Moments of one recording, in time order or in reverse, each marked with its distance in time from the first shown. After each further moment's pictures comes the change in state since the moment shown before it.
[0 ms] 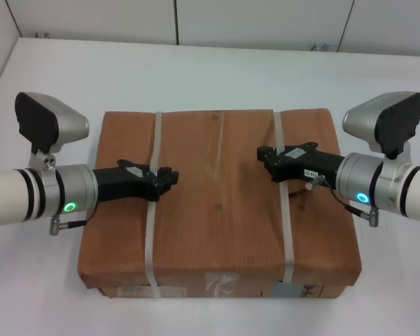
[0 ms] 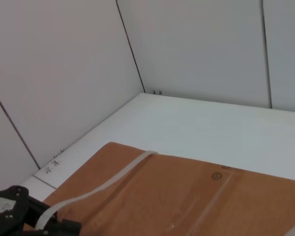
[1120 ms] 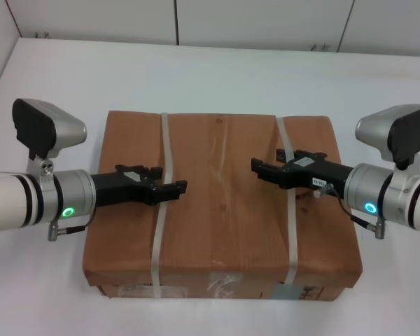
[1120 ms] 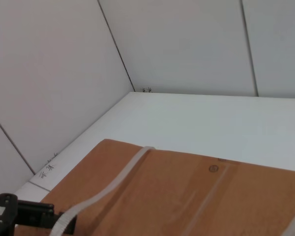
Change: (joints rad) left arm 0.016 0.000 -0.002 0.009 -0.002 -0.008 -0.009; right arm -0.046 0.000 0.007 -0.004 0.006 -0.012 0.036
